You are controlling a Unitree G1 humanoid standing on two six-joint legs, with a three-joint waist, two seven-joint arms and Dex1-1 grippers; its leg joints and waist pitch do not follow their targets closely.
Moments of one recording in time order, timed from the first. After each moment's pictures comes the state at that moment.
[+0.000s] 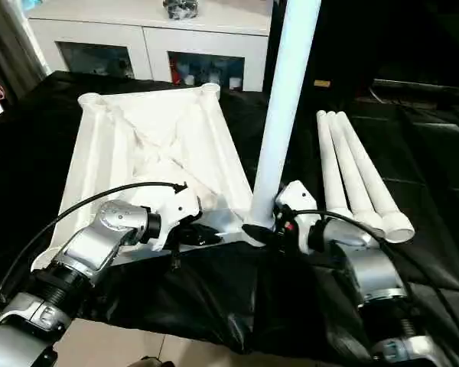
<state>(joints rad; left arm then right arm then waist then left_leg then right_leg) -0.57 0.23 -0.34 0.48 0.05 0.23 -1.02 -0.36 -0.38 0.10 0.36 0.14 0.21 0.87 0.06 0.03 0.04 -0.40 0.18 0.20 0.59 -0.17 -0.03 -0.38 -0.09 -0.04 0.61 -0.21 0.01</state>
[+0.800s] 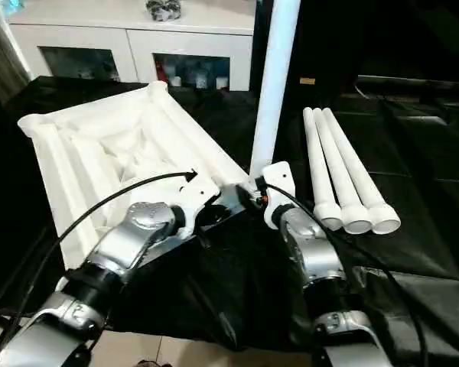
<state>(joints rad) -0.59 0.09 -0.30 0.48 0.11 0.36 -0.73 -0.49 -0.17 0.04 0.57 0.03 0.13 0.46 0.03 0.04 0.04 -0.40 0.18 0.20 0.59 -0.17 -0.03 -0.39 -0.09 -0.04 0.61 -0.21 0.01</state>
